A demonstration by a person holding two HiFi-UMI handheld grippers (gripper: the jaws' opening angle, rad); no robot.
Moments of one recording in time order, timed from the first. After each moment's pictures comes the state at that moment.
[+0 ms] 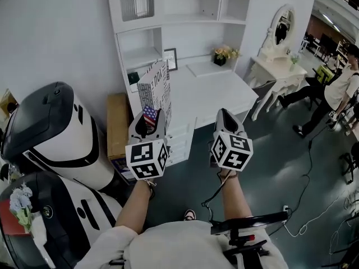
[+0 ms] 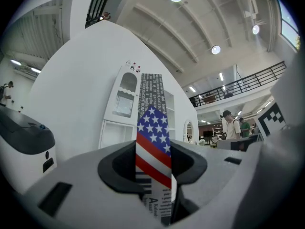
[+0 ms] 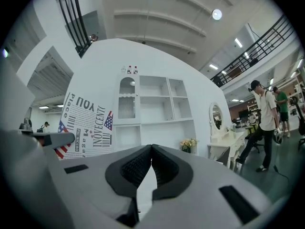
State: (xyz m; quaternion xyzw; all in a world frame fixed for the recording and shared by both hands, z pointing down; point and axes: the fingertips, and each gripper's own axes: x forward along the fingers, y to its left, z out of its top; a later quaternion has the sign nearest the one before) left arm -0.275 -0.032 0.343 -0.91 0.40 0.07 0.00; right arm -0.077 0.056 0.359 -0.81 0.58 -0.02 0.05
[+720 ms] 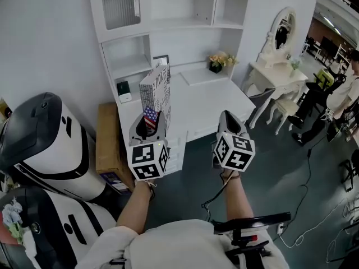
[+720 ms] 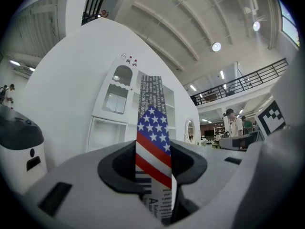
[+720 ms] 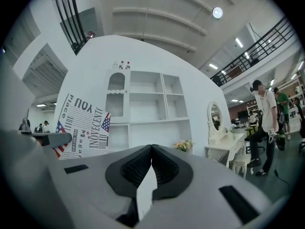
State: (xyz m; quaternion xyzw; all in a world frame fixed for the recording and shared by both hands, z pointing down) left arm -0.173 -0.085 0.344 -0.91 0.41 0.07 0.00; right arm 0.037 0.008 0.356 -0.81 0.58 -0.02 0.04
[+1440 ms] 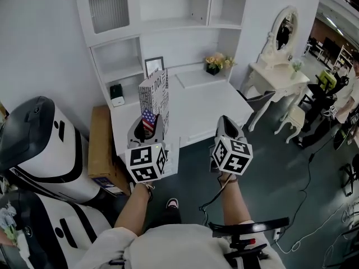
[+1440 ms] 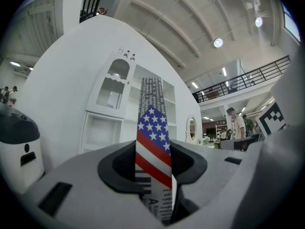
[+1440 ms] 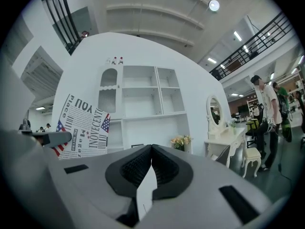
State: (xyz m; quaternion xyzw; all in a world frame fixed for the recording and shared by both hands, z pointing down) left arm -0.114 -0.104 0.356 -0.91 0.42 0.06 0.00; right arm 0.100 -0.011 0.379 -0.81 0.58 -0.05 0.04
